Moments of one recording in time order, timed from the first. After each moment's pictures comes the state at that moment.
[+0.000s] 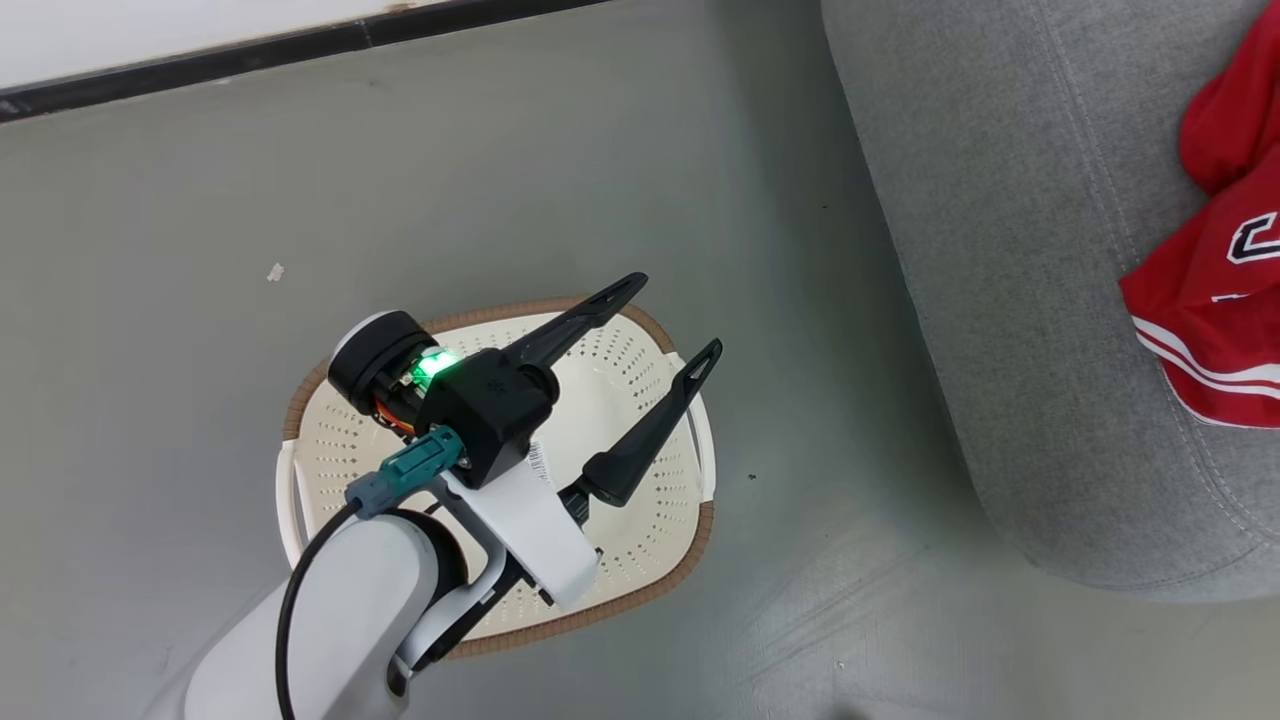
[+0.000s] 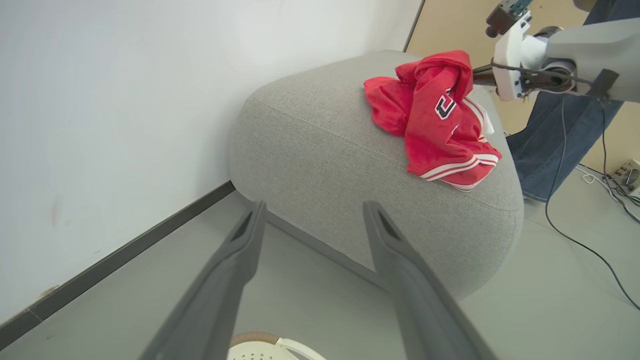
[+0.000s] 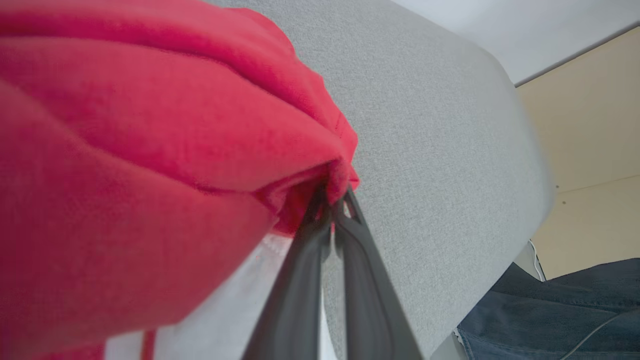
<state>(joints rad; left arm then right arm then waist) -0.57 0.27 -0.68 -0.16 -0.48 -0.05 0.07 -0.79 -0.50 -0.26 0.78 -0.28 0.13 0.01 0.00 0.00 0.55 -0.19</state>
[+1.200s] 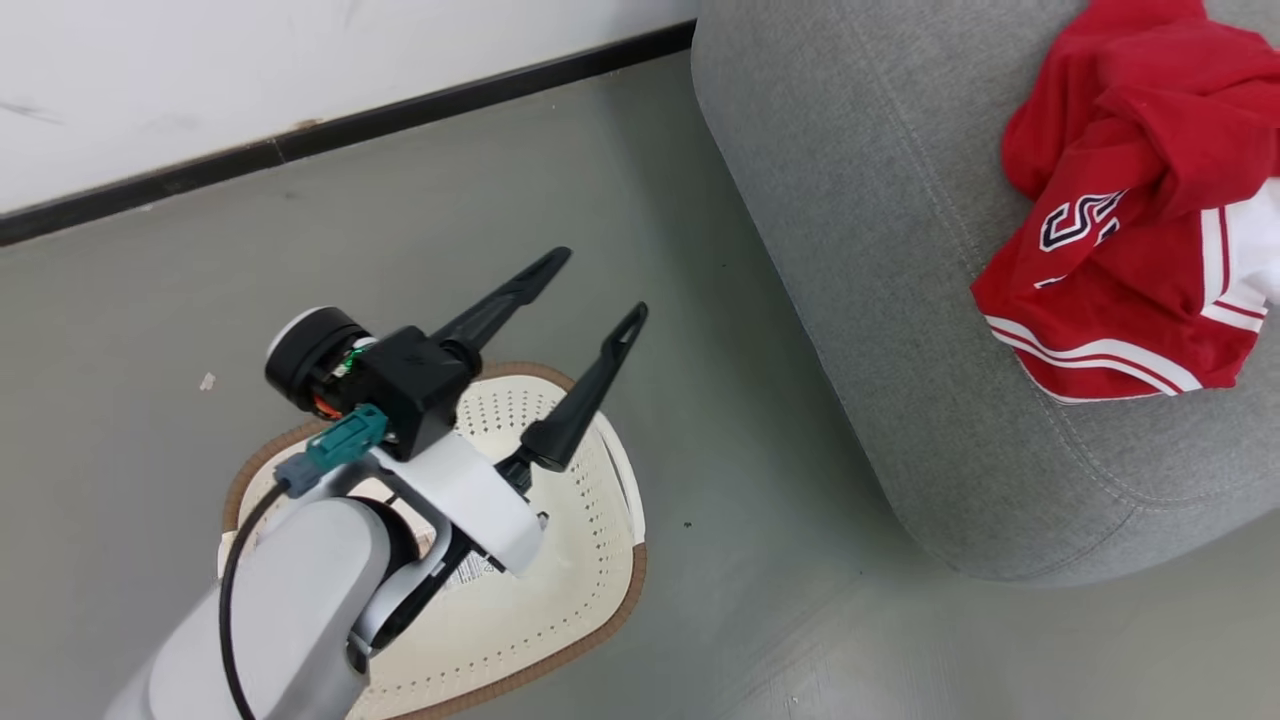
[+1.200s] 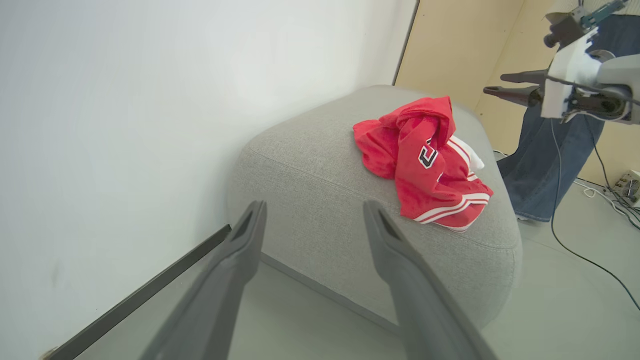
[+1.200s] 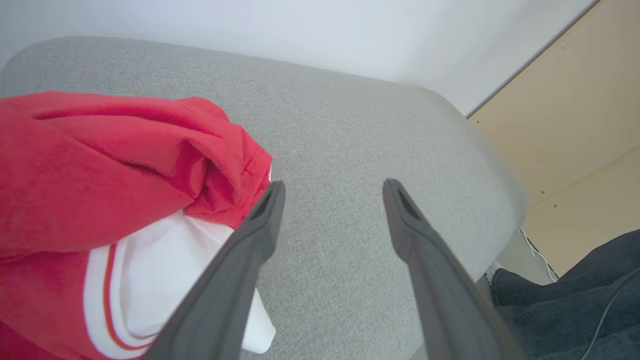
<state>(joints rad) -0.56 0.29 -0.62 -0.08 -0.50 -0.05 -0.01 -0.76 -0.44 -0.26 0.80 -0.20 0.13 -0.22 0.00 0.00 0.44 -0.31</state>
